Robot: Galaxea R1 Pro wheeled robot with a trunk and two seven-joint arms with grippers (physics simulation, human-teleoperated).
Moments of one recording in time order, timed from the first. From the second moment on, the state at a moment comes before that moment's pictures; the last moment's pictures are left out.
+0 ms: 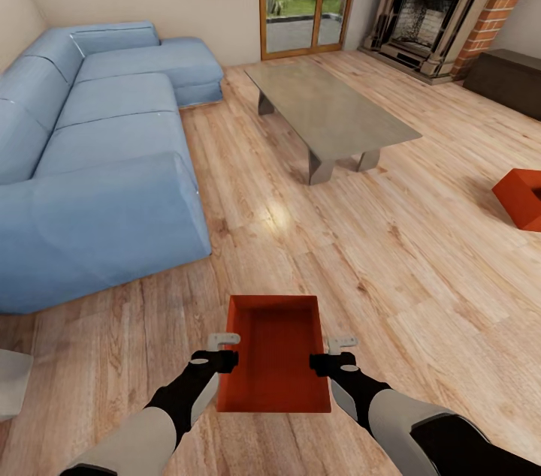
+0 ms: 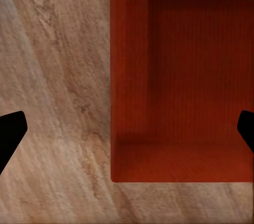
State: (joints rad) left arm -0.68 -0.15 -0.10 -0.37 0.07 0.18 0.18; right arm -0.82 0.13 0.21 -0.01 -0.15 -0.08 -0.13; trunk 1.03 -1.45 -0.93
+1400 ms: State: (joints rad) left arm -0.68 -0.13 -0.10 -0.39 0.08 0.23 0.18; right arm -0.82 0.13 0.21 0.02 -0.15 -0.09 -0.13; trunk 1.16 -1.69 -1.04
